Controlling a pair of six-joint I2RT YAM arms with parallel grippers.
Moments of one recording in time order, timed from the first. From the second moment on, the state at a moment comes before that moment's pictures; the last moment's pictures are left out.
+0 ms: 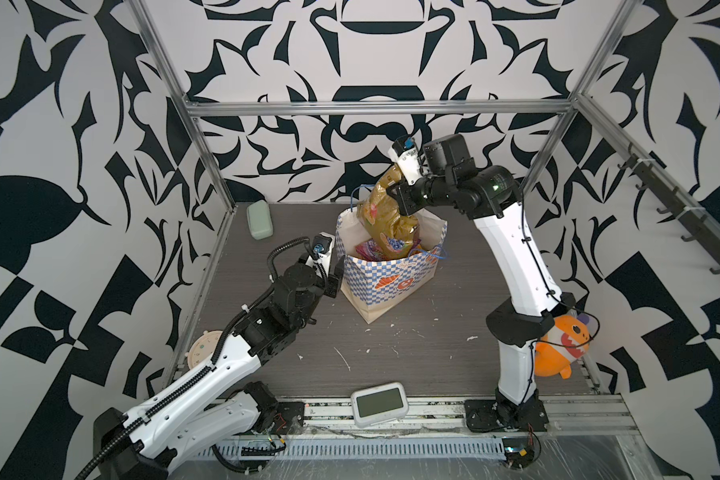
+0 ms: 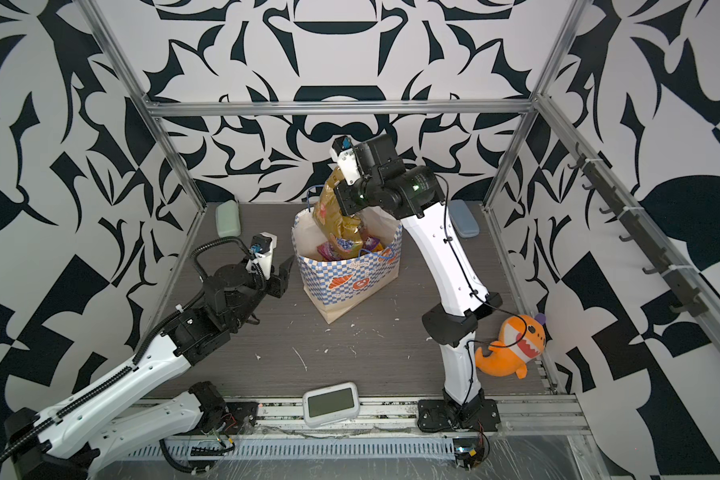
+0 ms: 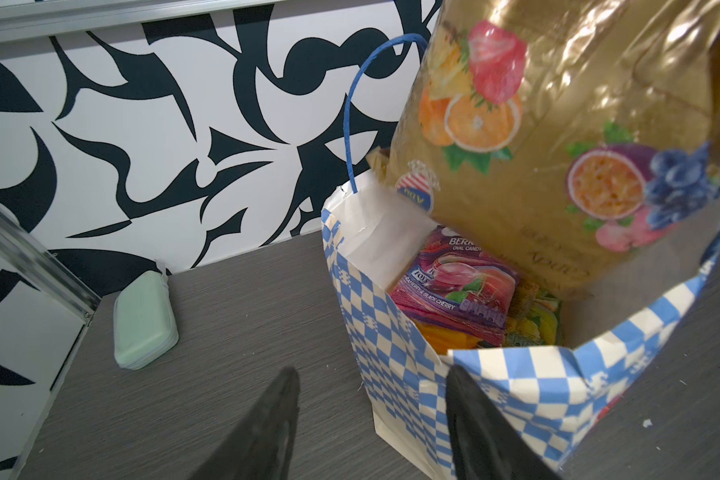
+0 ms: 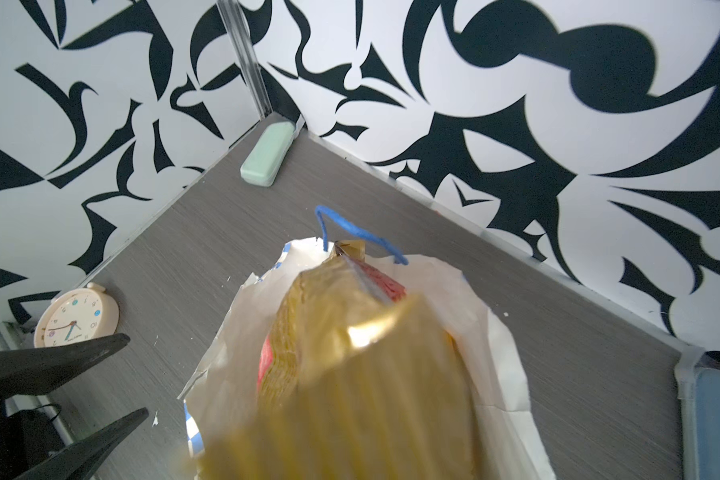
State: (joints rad) left arm -0.78 0.91 0.81 -0.12 -0.40 -0.01; right arm 0.60 1.98 2.71 -1.31 -0.09 0.03
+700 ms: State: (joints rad) left arm -0.78 0.90 0.81 -0.12 -0.37 -0.05; right arm 0.24 1.85 2.75 -1.20 -0.15 0.07
